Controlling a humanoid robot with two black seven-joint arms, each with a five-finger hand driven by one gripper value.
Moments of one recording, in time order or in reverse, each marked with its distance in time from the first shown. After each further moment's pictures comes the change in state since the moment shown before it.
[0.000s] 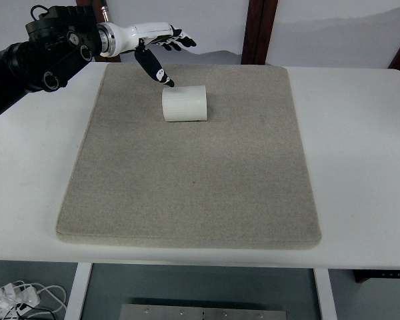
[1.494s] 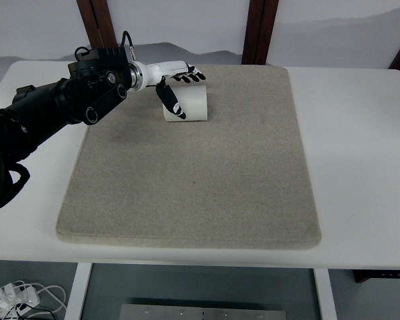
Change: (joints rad) left arm 0.087 -0.153 0.051 0.088 -0.012 0.083 0.096; right arm 0.000 0.000 0.000 0.000 0.000 0.000 0.000
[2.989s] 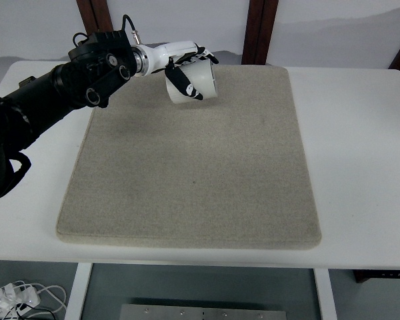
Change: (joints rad) left arm -0.060 -0.007 0.019 0.008 -0.307 -0.072 -0.018; right arm 0.000 0.000 0.000 0.000 0.000 0.000 0.000
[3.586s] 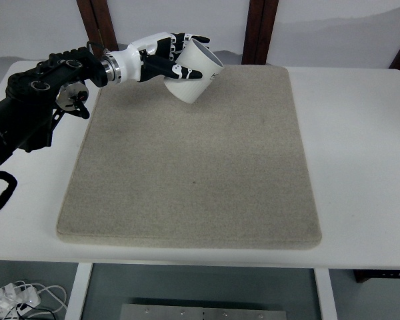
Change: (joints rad) left arm 0.143 0.097 -0.232 0.002 -0.401 -0.278 -0.039; right arm 0.000 0.000 0.000 0.000 0.000 0.000 0.000
